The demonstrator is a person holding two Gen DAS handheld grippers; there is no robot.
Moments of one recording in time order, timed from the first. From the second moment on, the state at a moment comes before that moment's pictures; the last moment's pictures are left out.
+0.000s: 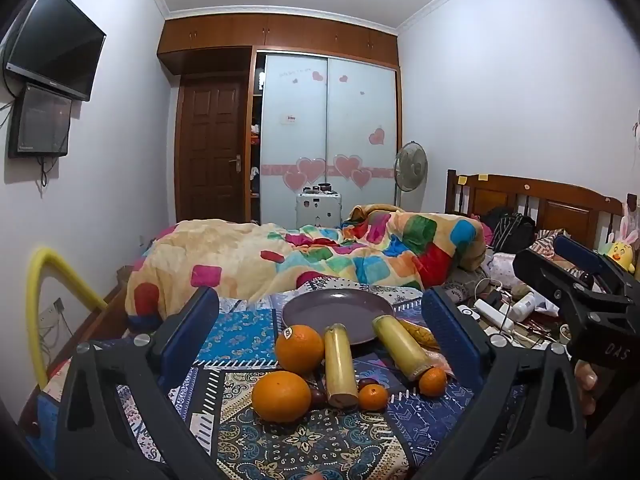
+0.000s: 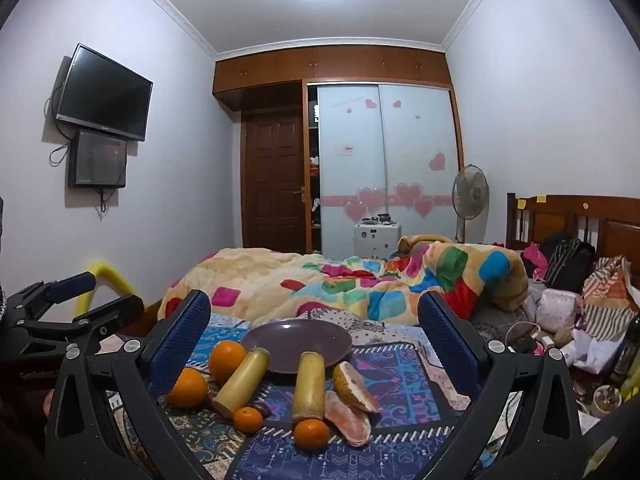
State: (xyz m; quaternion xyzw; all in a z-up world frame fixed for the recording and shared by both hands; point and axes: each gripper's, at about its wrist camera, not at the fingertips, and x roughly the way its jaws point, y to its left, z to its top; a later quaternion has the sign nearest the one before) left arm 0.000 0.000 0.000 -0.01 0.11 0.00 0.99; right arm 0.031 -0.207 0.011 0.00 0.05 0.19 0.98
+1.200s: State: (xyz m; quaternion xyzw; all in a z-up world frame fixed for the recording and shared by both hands) left arm -0.004 -0.004 0.002 -0.01 0.08 0.00 1.00; right arm 0.023 -0.195 0.015 0.00 0.04 0.20 0.98
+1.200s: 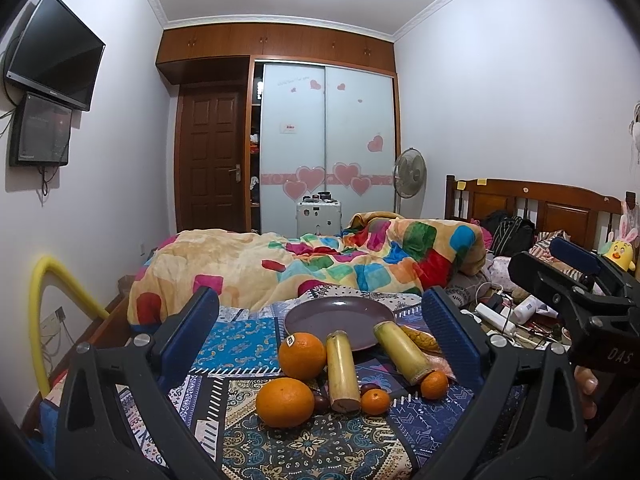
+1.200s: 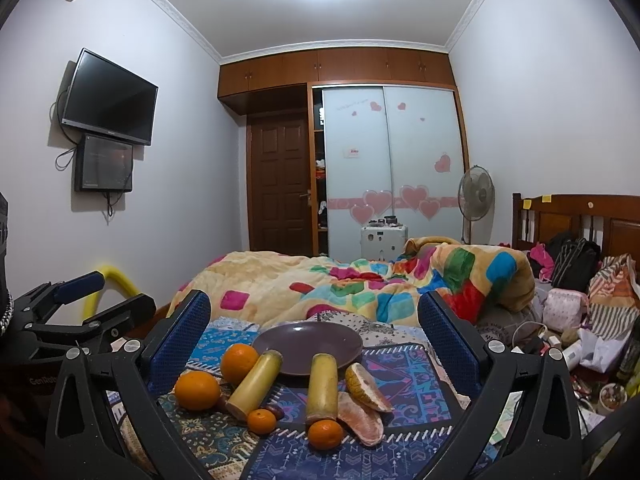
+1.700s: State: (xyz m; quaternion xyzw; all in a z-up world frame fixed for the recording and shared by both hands) left arm -0.003 -0.004 0.000 0.00 0.08 0.00 1.00; right arm 0.024 -0.192 0.014 0.00 0.05 0.20 0.98
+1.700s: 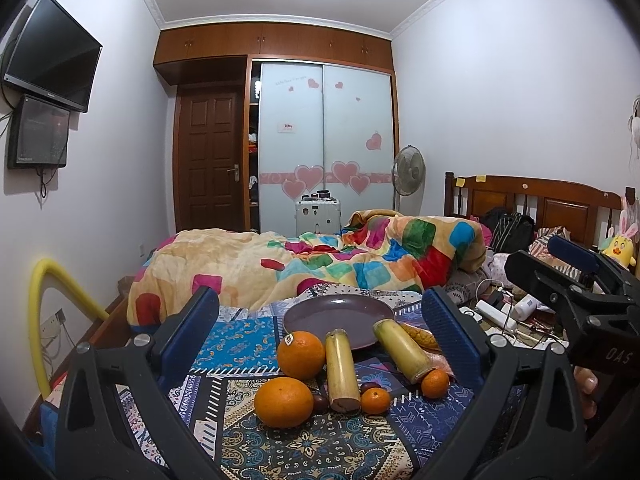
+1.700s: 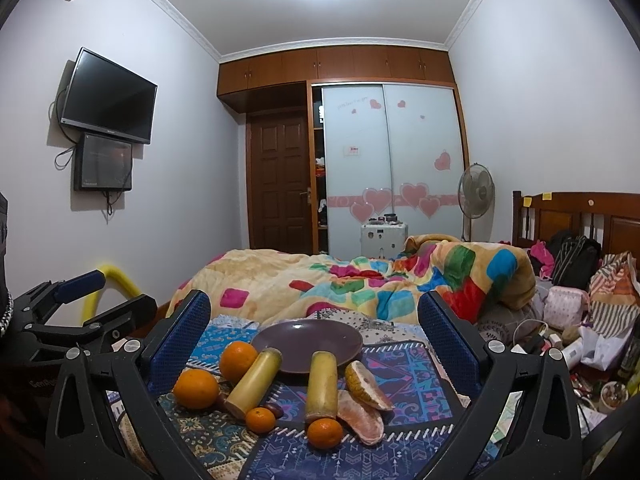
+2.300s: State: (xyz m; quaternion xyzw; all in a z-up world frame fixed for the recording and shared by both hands) left arm -0.001 -0.007 -0.001 0.00 0.08 0.00 1.00; right arm 0.026 -0.193 0.011 0.01 0.04 0.20 0.98
